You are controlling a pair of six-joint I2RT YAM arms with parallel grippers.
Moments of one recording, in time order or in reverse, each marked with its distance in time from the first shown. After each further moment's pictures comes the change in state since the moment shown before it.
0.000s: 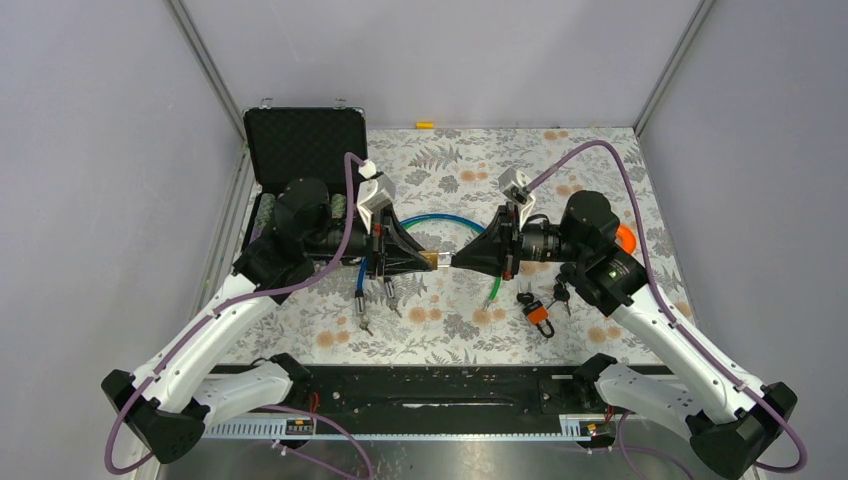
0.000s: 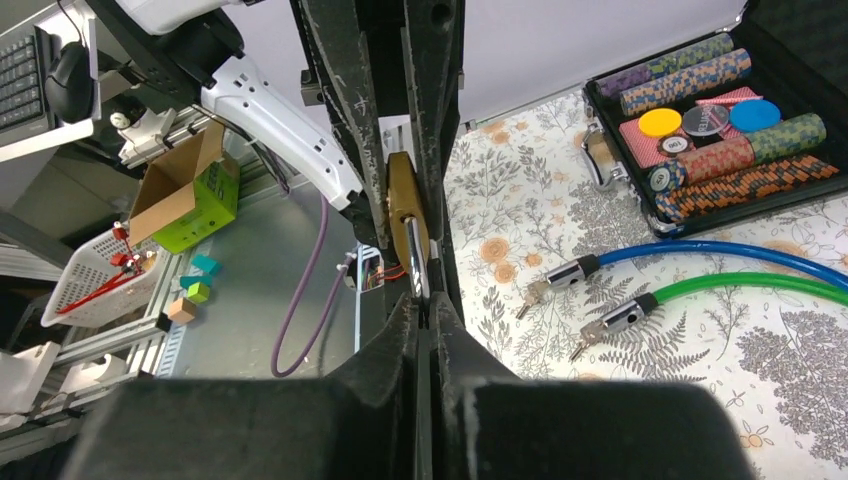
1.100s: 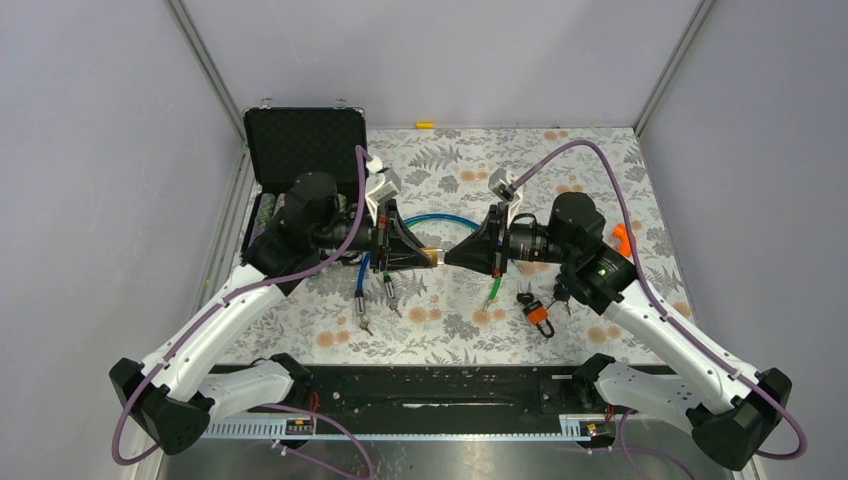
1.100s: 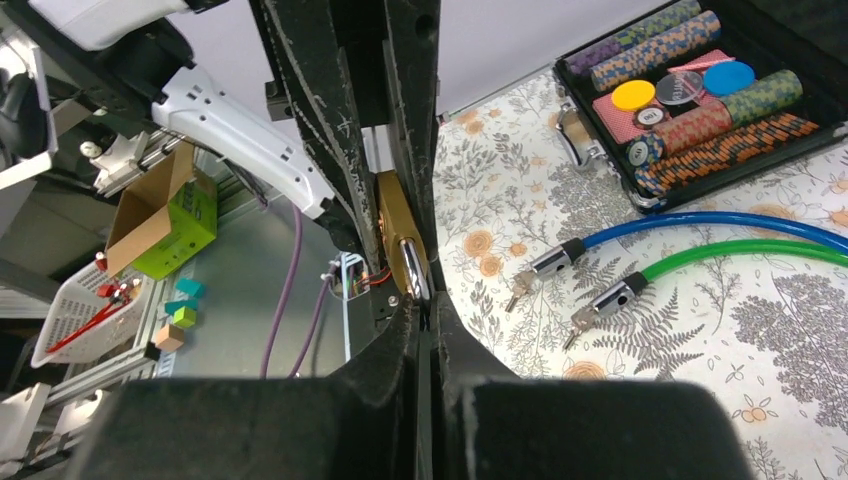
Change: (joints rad) left arm 0.008 0.067 -0.001 0.000 0.014 -0.043; right arm 0.067 0.045 -0.012 0.025 0.116 0.045
